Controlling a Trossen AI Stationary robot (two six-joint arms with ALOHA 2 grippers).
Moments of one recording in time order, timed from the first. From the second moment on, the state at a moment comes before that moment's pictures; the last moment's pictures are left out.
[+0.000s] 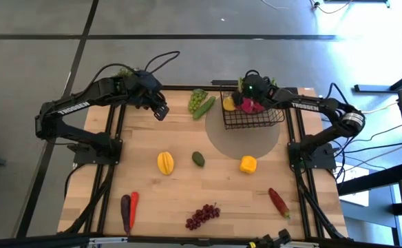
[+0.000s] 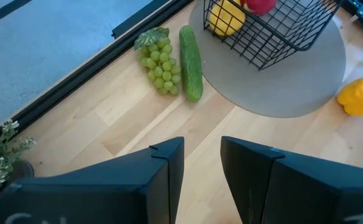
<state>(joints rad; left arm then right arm) 0.36 1.19 1.36 -0.95 -0.19 -0.42 -0.61 1.46 0.89 -0.15 0.48 0.17</state>
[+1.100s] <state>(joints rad) 0.35 1.19 1.36 -0.95 -0.19 -0.42 -0.66 1.46 0.89 -0.10 0.42 0.15</state>
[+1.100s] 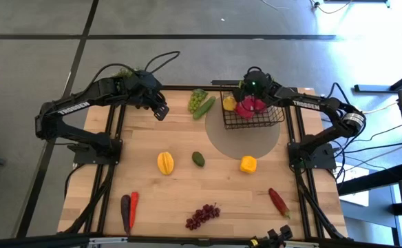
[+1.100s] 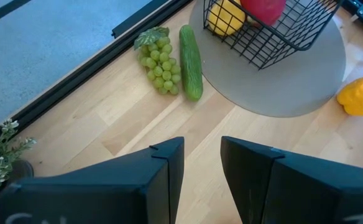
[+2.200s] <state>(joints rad) 0.31 1.19 1.36 -1.25 0.01 -1.03 -0.52 1.10 1.05 -0.38 -0.17 -0.22</state>
